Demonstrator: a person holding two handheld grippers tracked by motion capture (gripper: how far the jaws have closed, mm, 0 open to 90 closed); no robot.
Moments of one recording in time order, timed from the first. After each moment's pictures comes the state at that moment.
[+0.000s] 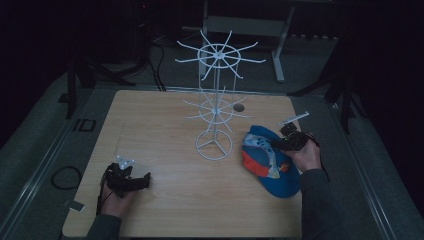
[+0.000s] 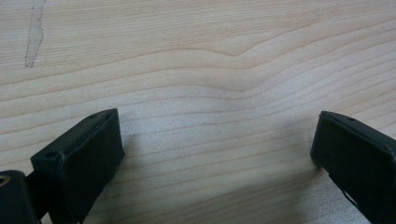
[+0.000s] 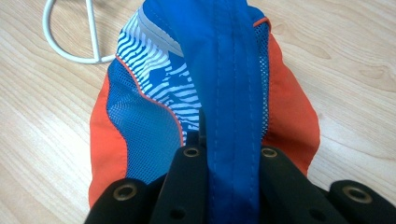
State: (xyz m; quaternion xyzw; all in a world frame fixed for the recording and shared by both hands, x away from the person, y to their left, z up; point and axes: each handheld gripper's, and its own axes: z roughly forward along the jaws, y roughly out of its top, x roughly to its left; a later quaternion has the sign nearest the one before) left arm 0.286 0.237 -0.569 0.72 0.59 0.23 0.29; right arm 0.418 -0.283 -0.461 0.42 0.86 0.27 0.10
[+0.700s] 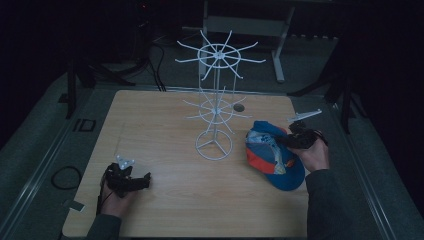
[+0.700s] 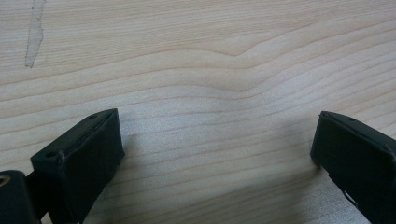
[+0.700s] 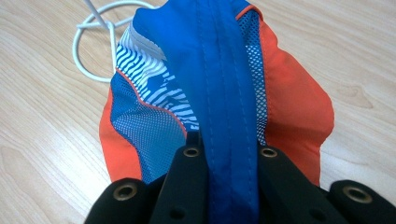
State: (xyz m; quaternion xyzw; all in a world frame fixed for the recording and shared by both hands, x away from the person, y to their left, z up) left arm 0.286 0.237 -0.569 0.72 0.59 0.23 0.29; right arm 0.407 -0.296 -0.435 0.41 0.85 0.31 0.11
